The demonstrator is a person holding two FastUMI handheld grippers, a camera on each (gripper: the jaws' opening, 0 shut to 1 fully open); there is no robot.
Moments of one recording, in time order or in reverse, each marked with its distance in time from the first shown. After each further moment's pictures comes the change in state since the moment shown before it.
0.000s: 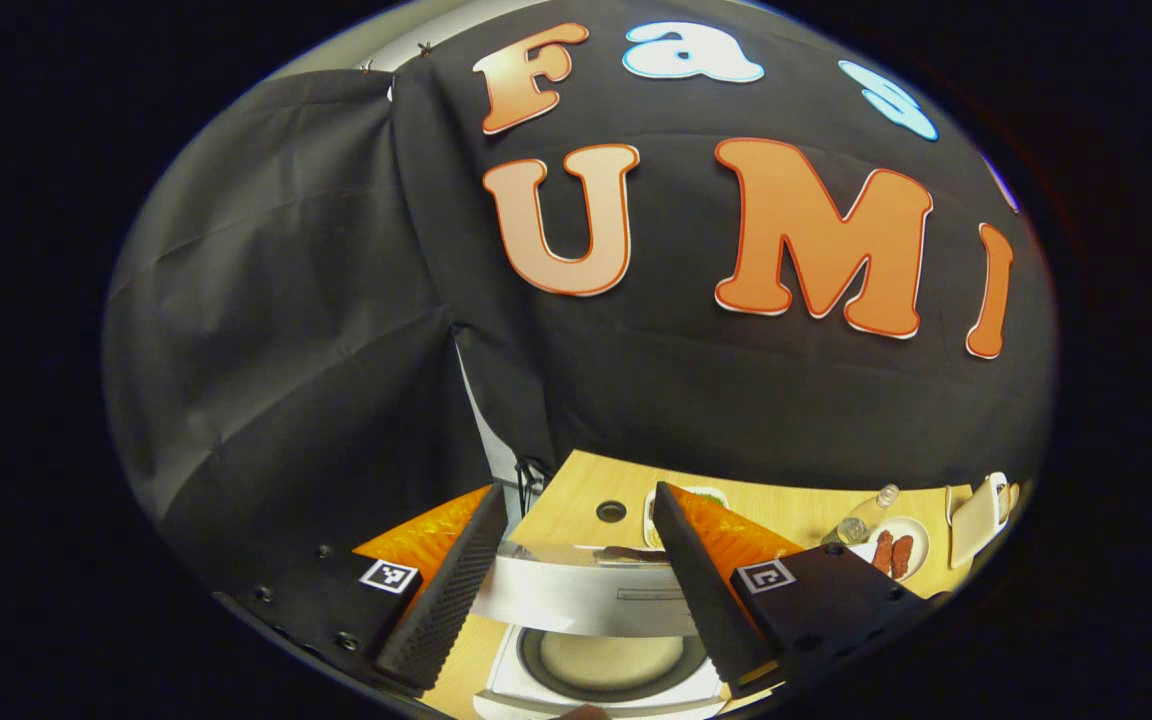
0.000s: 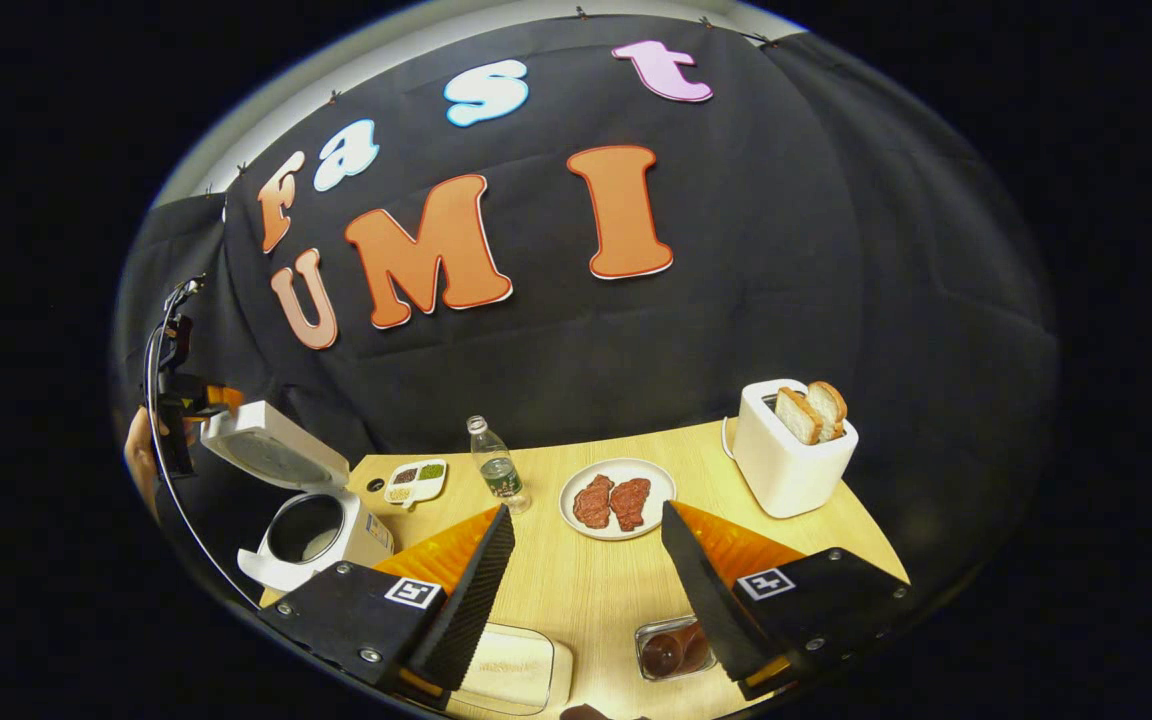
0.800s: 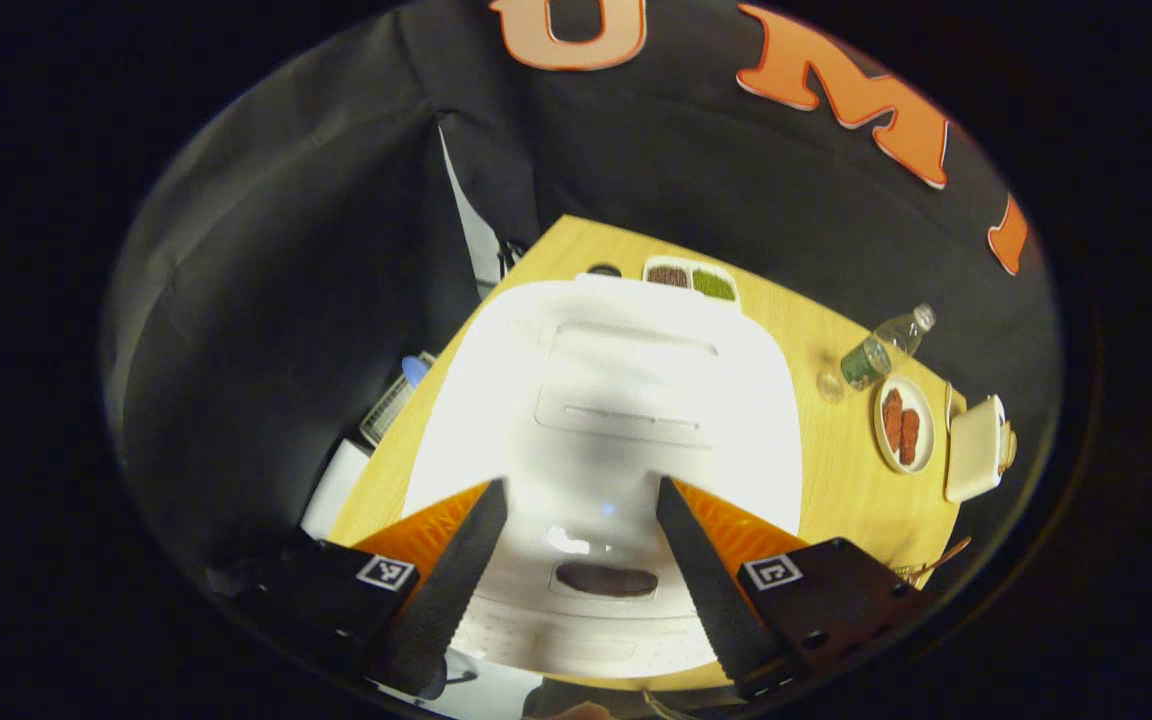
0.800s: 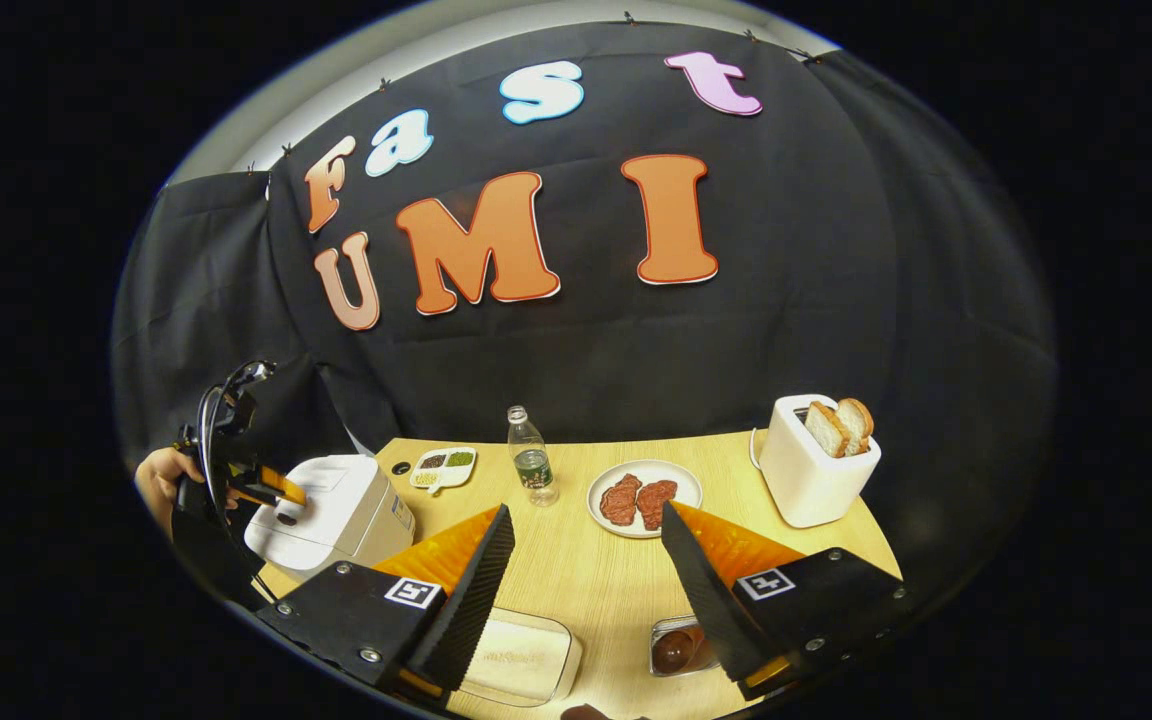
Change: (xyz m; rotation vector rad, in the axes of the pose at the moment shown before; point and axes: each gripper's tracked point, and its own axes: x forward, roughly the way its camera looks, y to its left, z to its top) left arm -0.016 -0.019 -0.191 -0.056 0.545 -0.068; right arm -0.017 0.022 -0.008 -0.062 -0.011 0.078
